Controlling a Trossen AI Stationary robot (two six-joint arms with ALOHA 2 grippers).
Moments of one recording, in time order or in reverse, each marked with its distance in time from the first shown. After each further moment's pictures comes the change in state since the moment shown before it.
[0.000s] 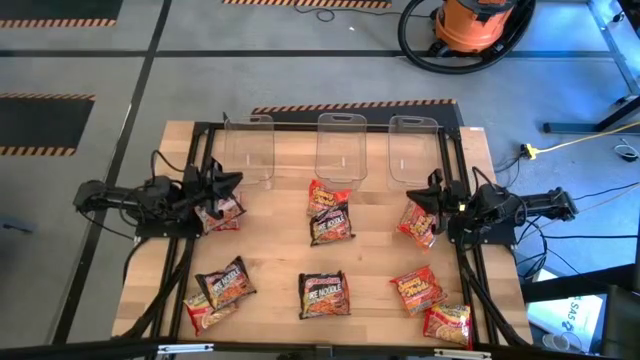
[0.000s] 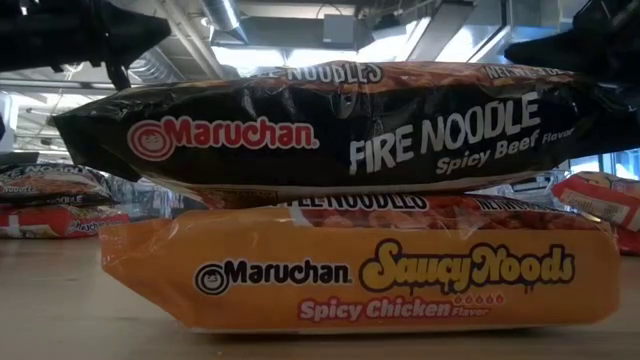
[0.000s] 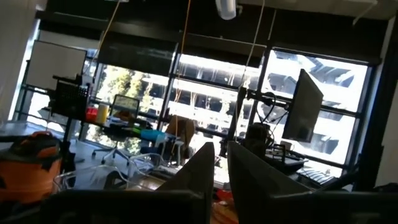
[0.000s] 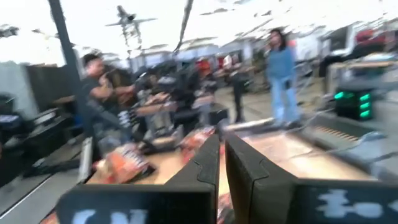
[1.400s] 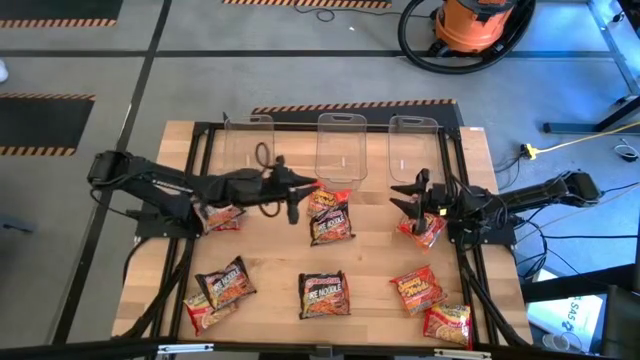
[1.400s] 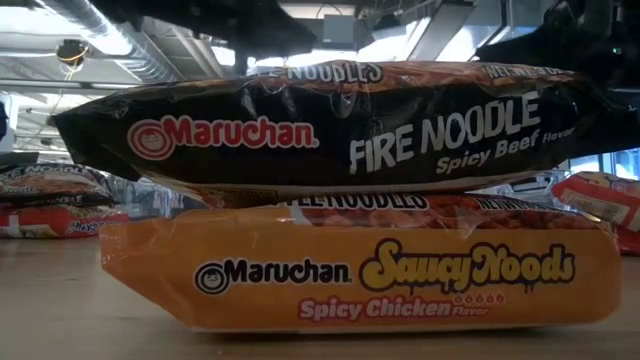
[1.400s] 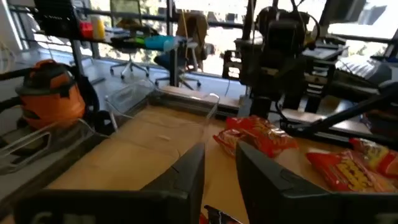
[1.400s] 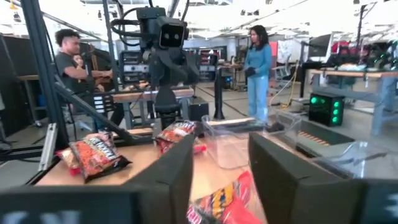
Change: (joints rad) left arm 0.045 1.194 0.726 -0.084 0.066 -0.030; right arm 0.000 0.563 0.025 0.494 0.026 -0.112
